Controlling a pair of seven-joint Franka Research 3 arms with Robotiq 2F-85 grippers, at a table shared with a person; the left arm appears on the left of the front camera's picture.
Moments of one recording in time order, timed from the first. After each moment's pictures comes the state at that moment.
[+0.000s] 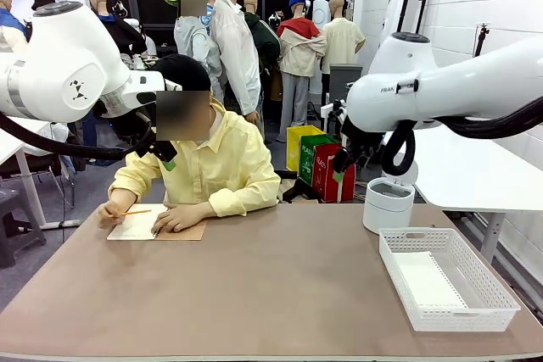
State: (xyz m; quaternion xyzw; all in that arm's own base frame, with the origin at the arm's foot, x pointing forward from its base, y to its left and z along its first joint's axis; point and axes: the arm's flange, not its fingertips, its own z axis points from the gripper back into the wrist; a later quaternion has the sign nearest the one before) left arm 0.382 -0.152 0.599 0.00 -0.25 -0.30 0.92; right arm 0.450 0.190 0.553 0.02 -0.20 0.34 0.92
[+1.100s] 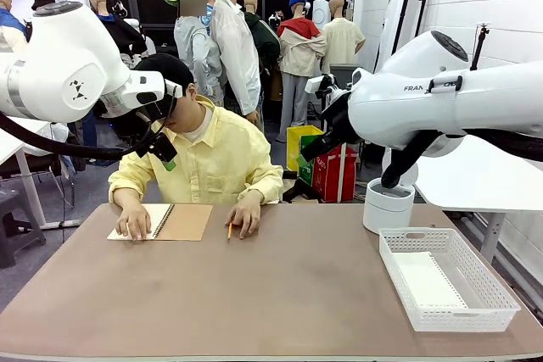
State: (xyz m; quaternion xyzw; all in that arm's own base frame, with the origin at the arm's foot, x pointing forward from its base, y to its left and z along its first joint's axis) left arm 0.382 -0.152 0.599 0.00 -0.25 -0.30 0.92; right arm 0.369 0.229 0.579 0.14 -0.35 0.38 0.84
